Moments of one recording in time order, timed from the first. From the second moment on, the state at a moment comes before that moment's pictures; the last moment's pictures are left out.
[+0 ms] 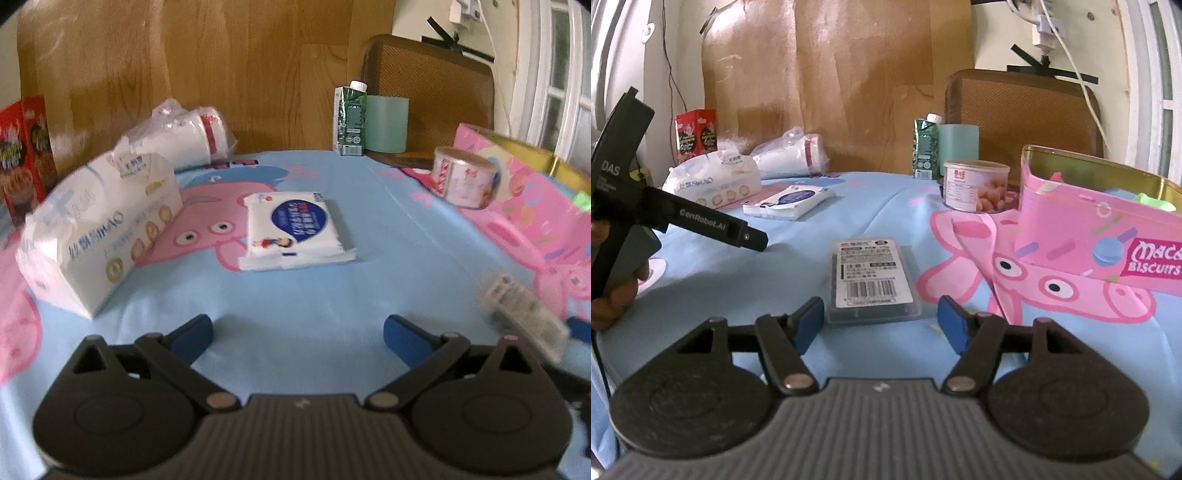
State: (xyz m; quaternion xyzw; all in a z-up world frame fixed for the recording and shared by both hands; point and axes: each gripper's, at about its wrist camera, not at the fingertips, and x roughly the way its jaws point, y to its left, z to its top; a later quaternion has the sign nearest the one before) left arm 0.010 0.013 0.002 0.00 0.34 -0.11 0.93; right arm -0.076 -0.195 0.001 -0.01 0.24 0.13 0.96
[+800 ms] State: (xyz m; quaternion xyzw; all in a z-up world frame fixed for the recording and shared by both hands) left arm 0.020 -0.172 0.094 -0.06 0.32 -0.39 0.86; right arm -0.089 -0.278 0.049 0.08 0.11 0.04 0.99
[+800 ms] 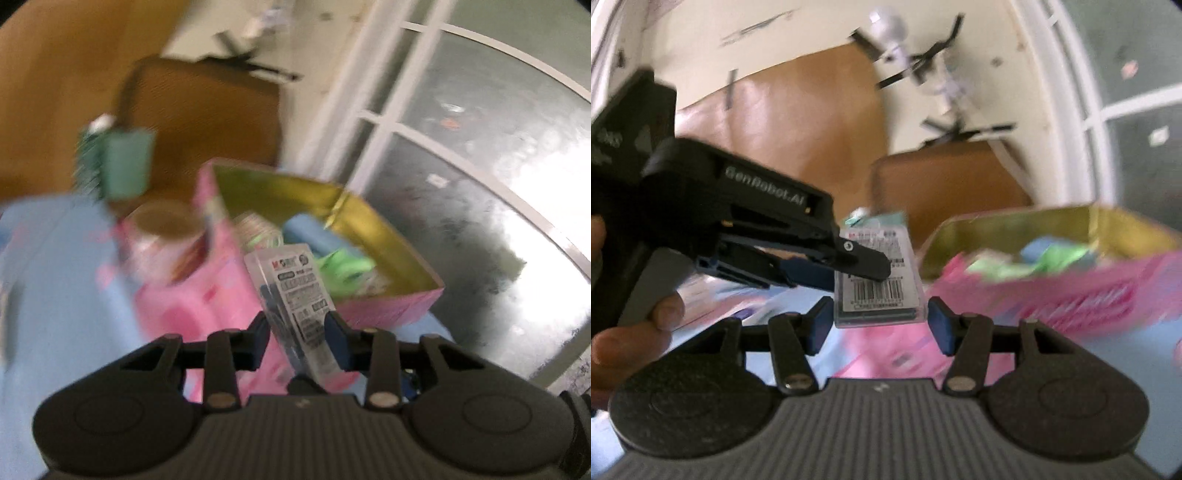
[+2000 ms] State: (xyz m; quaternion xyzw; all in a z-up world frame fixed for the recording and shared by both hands) left arm 0.001 0.115 0.015 -0.16 0.24 -0.03 0.96; right arm 0.031 -0.113 0.044 0.00 0.26 0.18 0.95
